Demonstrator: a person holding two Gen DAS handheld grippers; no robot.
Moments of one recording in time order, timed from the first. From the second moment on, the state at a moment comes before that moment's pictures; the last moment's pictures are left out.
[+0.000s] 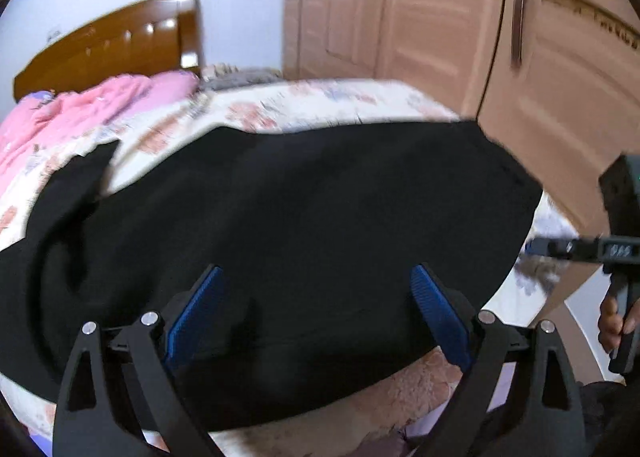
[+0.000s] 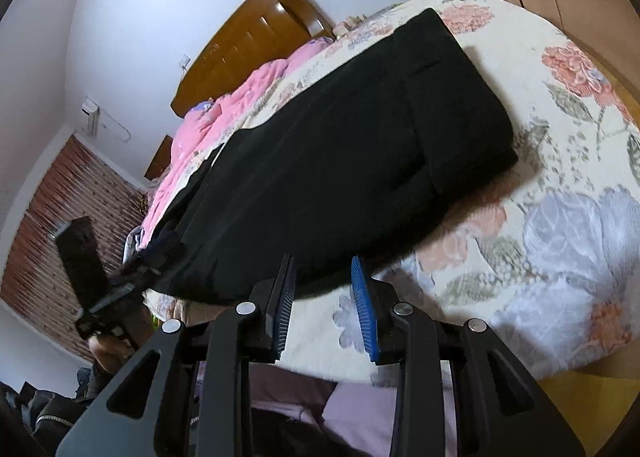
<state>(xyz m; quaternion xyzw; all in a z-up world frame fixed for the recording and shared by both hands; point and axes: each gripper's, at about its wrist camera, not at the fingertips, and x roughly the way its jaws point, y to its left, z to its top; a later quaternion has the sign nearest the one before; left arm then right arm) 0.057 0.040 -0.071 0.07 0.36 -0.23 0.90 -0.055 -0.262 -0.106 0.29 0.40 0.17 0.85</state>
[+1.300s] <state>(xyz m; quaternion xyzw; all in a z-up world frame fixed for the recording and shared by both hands) 0.056 0.030 -0.102 0.09 0.41 -0.20 0.88 -0.057 -0.242 -0.055 0.17 0.35 0.14 0.91</state>
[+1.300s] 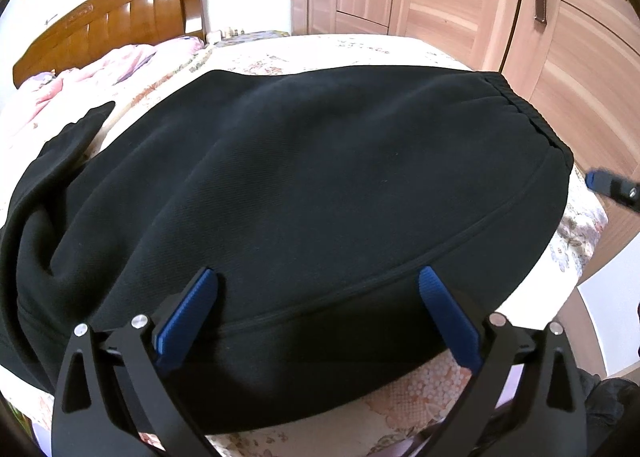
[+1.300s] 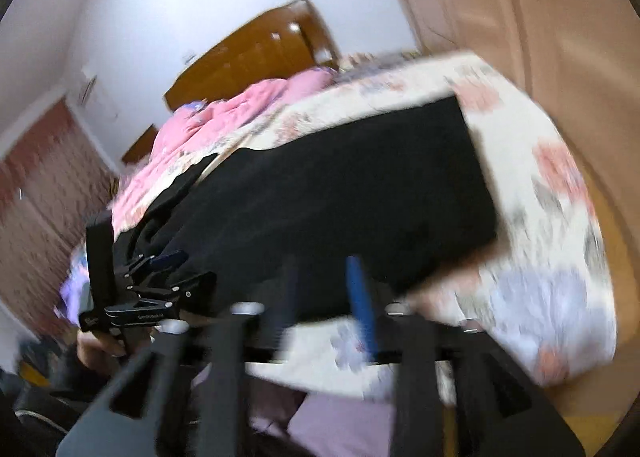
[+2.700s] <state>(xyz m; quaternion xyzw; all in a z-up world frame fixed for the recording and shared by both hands) 0.314 0.062 -0.067 0.07 0.43 -0.10 0.90 0.104 -0.250 -0.084 0.05 0.39 0.09 0.91</state>
